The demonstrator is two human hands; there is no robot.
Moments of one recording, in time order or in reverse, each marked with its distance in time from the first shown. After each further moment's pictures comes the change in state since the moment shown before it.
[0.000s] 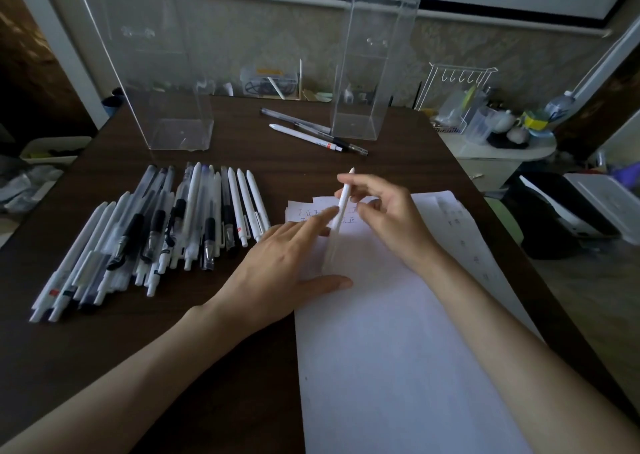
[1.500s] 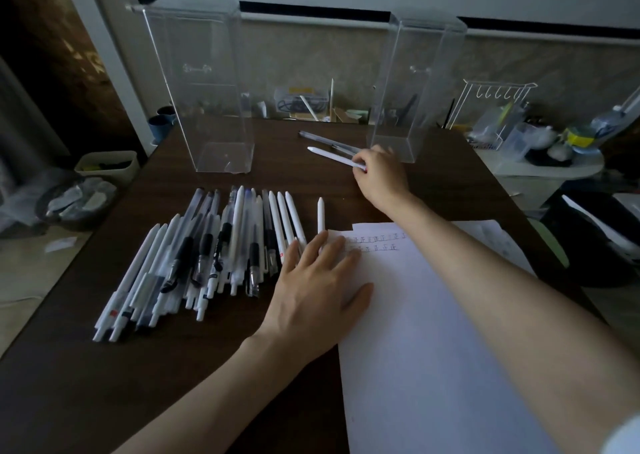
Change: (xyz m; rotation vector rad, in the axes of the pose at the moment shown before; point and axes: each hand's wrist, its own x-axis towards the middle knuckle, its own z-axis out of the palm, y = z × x) left_hand 0.000 -0.008 0.011 0.356 0.101 -0.138; right_hand 0.136 0.016 0.038 -0.810 0.147 -0.021
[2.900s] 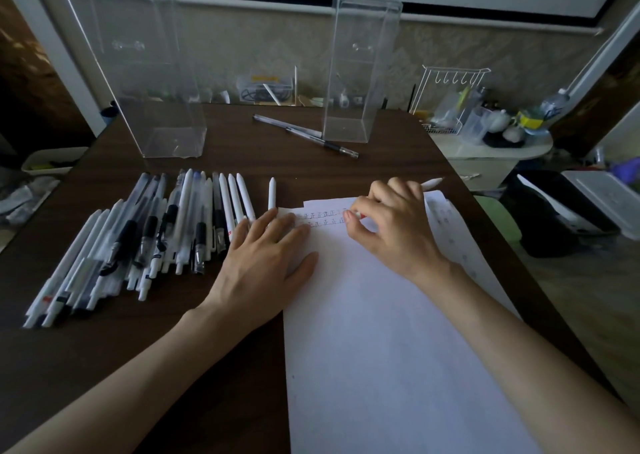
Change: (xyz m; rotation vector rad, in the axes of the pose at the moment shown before) left_hand 0.001 -0.001 0.000 -0.017 -0.068 -0.013; right_hand -0.138 0.042 -0.052 -0.085 0.384 -0.423
